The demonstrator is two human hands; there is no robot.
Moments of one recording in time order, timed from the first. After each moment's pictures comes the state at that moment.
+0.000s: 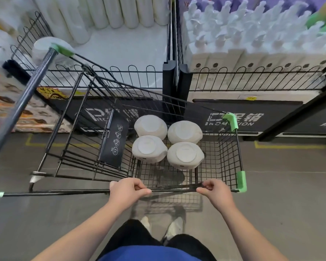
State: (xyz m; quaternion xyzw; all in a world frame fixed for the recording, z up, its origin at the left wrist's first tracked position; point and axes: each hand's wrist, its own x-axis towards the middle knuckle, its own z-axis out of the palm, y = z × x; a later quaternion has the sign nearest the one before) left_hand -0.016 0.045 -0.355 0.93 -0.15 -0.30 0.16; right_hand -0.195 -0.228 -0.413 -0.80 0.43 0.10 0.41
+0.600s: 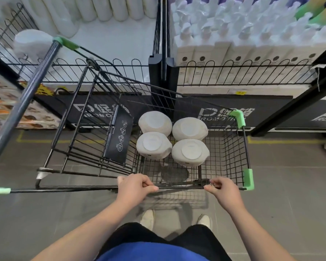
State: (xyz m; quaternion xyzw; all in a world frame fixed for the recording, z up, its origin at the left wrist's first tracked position) left_hand -0.062 -0.024 -0.356 0.92 -0.19 -0.29 0.17; right_hand -0.248 -0.289 -0.410 -0.81 0.44 0.08 0.39
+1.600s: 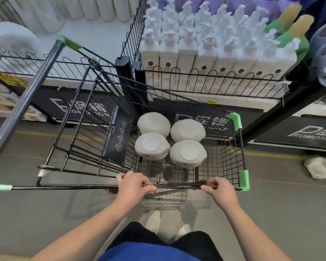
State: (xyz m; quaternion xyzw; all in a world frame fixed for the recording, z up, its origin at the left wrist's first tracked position) left_hand -0.158 -0.194 -0.363 0.94 -0.19 -0.24 0.18; right_hand -0.318 -0.472 -0.410 -0.84 0.40 0.11 0.35
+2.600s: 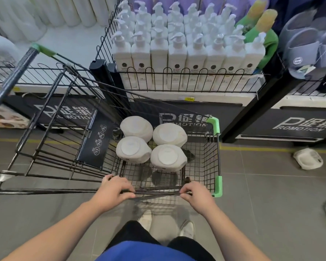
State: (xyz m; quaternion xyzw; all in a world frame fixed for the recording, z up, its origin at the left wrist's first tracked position) left_hand -0.168 -0.195 -0.379 0.88 -0.36 -0.29 0.10; right_hand -0.349 -0.482 -0.403 -0.88 0.25 0.22 0.35
